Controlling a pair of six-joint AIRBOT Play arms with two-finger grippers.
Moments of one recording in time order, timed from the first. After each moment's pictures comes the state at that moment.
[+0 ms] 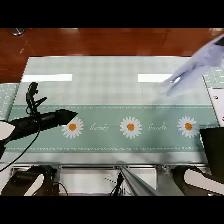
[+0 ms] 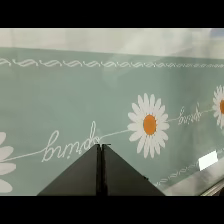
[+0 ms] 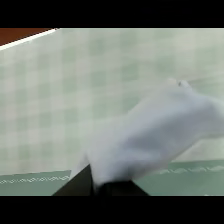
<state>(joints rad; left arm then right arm) -0.09 -0.61 0.46 0.71 -0.89 -1.32 -0.39 -1.31 1.92 -1.10 1.62 1.64</state>
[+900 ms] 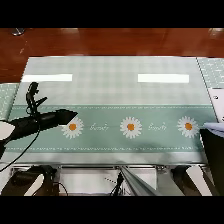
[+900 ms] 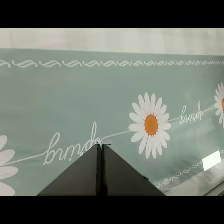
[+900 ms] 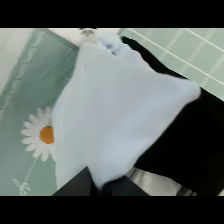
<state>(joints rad) -0.09 -0.61 0.46 0.71 -0.87 -1.30 -1.11 -0.89 1.52 -1.53 1.85 1.69</state>
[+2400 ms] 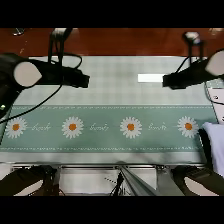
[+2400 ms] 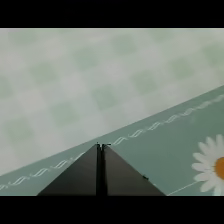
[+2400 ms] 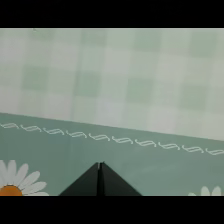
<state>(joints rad) -0.45 -1.14 1.22 1.53 -1.00 -1.70 0.24 -1.18 1.25 -1.60 1.23 1.75</state>
